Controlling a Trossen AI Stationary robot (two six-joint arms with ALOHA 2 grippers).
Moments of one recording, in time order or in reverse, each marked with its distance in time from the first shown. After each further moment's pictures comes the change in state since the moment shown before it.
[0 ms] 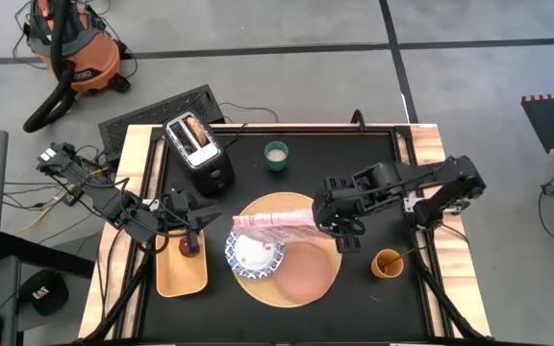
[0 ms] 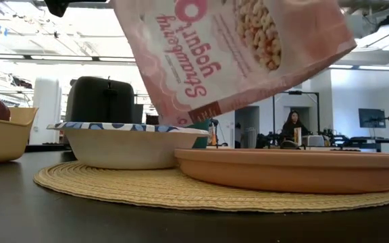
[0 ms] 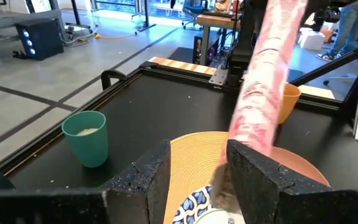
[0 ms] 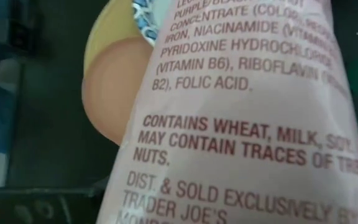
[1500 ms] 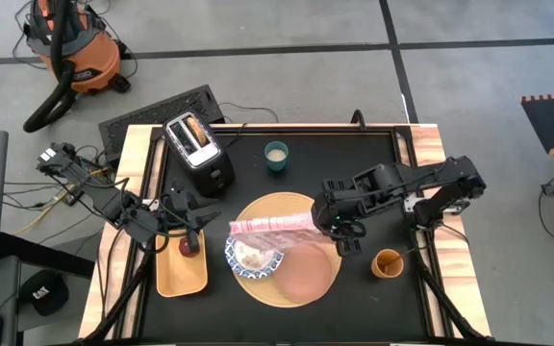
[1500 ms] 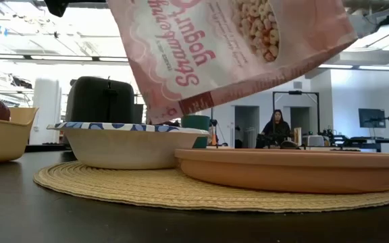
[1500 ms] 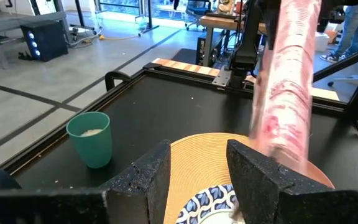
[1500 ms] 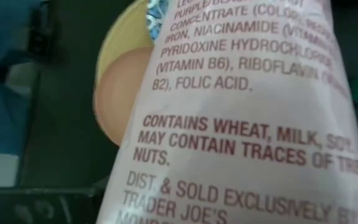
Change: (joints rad) left arm 0.000 0.000 0.000 -0.001 -0.016 0.002; right arm 0.023 0.001 0.000 0.044 -0.007 -0.016
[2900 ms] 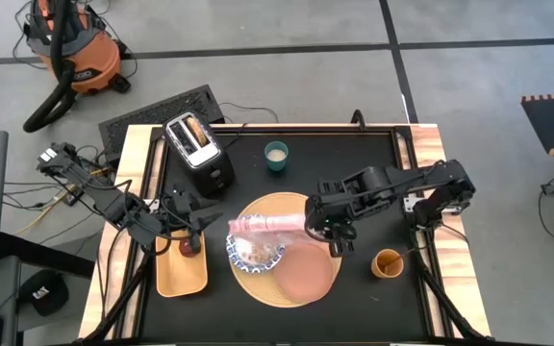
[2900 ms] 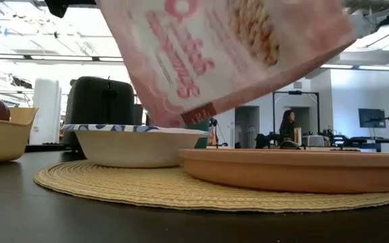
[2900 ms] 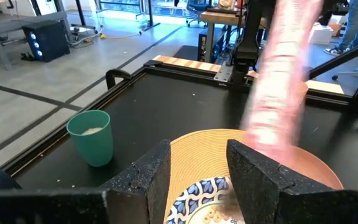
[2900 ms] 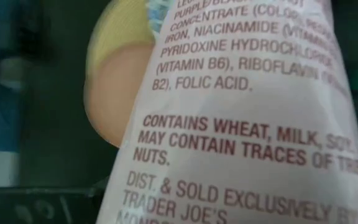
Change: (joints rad) left arm 0.000 0.024 0.000 0.001 -0.001 0.006; right arm -0.023 0.087 0.104 -0.098 0.000 0.027
